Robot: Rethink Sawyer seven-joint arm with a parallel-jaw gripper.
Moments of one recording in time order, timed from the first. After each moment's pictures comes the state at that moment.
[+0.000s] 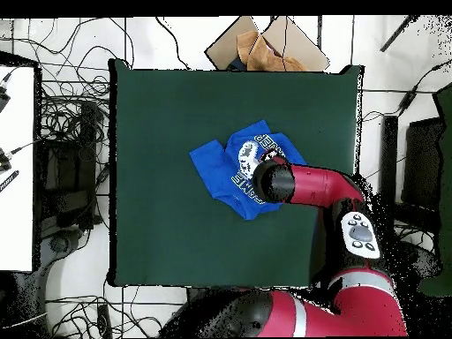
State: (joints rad) arm -0.40 -0.48 0.00 1.53 -0.32 0.32 2.40
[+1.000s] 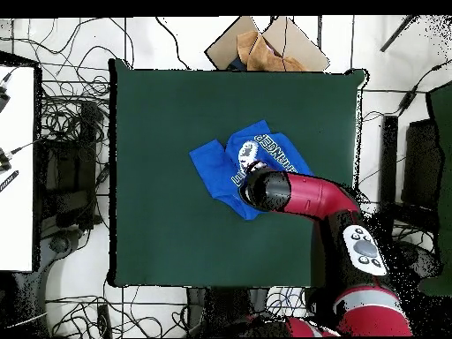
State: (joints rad) arm -0.45 -0.57 0.09 1.67 -0.25 0.41 2.40
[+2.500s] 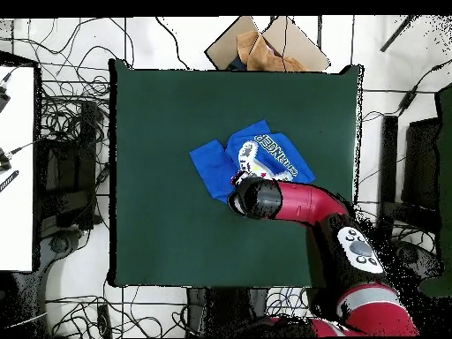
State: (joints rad) arm -0.49 -0.58 0.19 1.75 -0.28 0.43 2.40
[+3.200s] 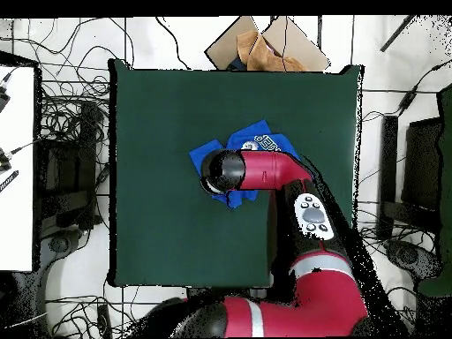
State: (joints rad) arm -0.31 -0.52 0.15 1.55 -0.27 0.63 2.40
